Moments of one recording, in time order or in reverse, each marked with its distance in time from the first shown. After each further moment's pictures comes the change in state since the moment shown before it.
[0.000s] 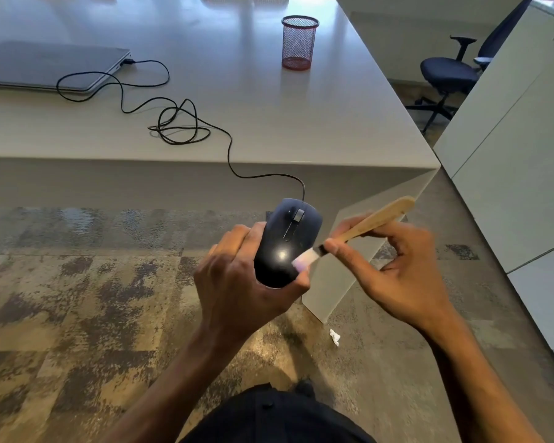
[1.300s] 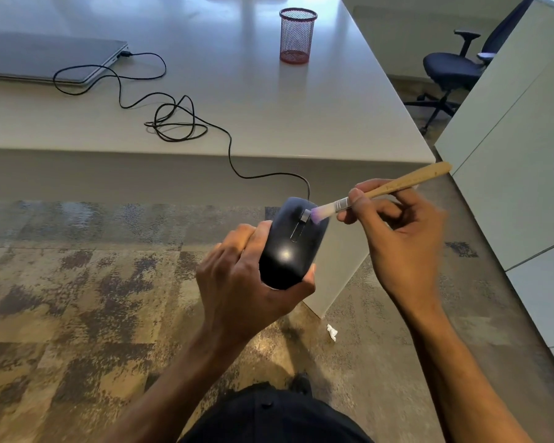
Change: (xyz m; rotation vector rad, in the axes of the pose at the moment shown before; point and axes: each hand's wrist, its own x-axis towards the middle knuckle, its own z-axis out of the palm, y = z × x) left_hand -0.009 0.017 0.003 -0.023 0.047 0.053; right_hand 0.007 0.006 0.004 0.209 0.379 0.269
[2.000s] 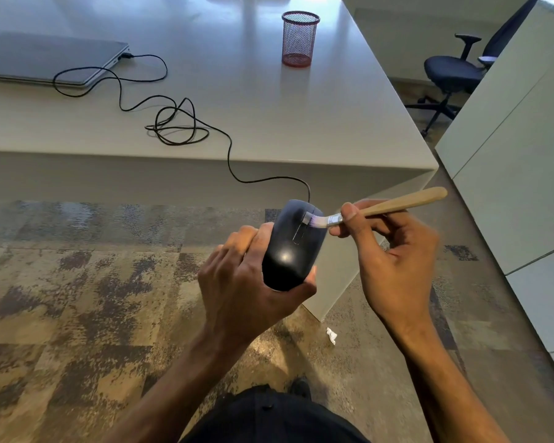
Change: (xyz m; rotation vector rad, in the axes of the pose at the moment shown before) left_hand 0.004 -0.005 0.005 0.038 -0.004 0.002; right_hand -0.012 -0.005 0.012 -0.071 0.041 -0.012
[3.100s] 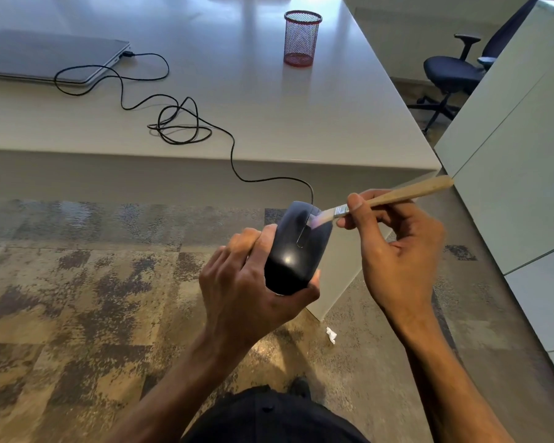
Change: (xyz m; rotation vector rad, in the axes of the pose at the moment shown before) left_hand -0.002 -0.003 -0.002 0.001 0.028 0.024; right_hand 0.006 -0.004 0.006 -0.053 0.020 -0.070
